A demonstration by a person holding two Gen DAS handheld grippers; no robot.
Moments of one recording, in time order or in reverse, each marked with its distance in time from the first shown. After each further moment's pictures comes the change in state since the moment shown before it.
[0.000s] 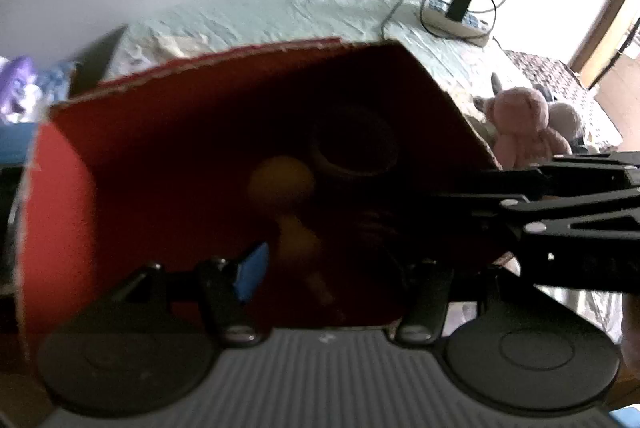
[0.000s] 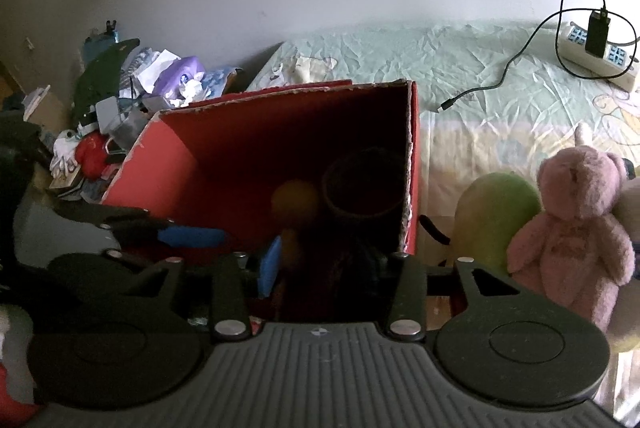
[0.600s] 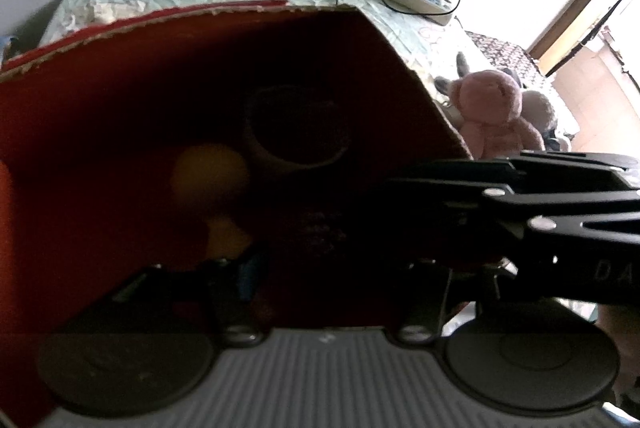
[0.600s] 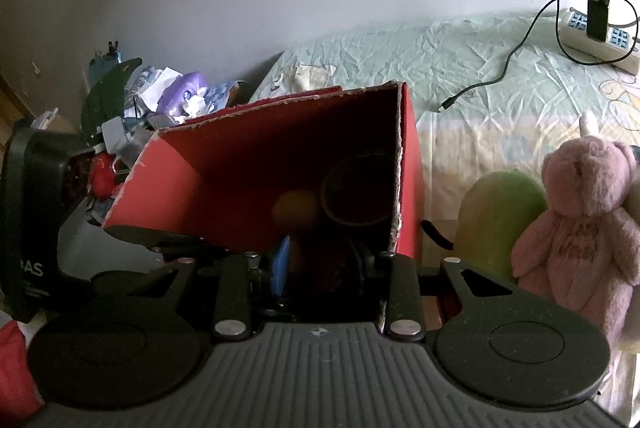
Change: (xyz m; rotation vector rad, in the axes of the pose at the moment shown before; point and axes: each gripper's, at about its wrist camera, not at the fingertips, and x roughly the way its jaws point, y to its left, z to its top) left arm 0.047 -0.007 0.013 -0.009 0.094 -0.185; right arm 0.006 -0.014 0.002 0.062 -0.024 0.051
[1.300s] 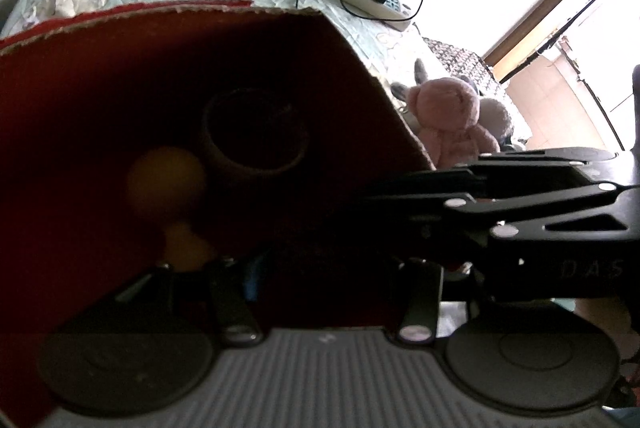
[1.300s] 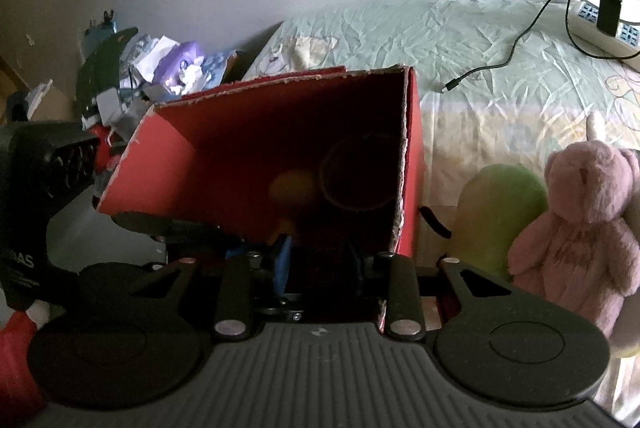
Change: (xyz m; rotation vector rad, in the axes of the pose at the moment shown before) left arm 0.005 0.002 0.003 -0.010 -0.011 -0.172; right arm 0.005 0.000 0.012 -0.024 0.106 -0.008
